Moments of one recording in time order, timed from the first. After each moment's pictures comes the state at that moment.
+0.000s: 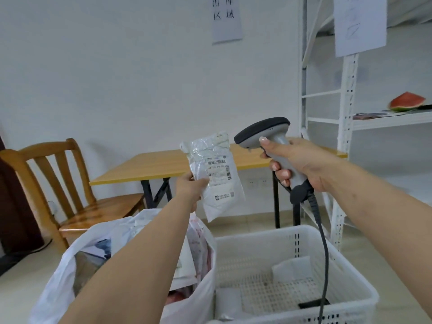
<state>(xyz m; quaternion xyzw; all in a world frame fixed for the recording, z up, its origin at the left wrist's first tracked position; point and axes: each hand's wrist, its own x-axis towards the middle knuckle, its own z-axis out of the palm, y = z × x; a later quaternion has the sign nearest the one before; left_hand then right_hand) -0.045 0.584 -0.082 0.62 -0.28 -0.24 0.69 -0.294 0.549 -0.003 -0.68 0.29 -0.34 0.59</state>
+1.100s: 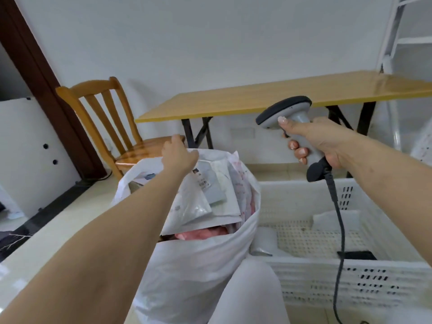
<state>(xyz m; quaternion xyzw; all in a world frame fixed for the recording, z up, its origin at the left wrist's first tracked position) 0.071 0.677 -0.143 0.89 -0.27 0.06 0.36 -0.192 0.545 -0.086 -0.67 0.31 -0.24 0.64</state>
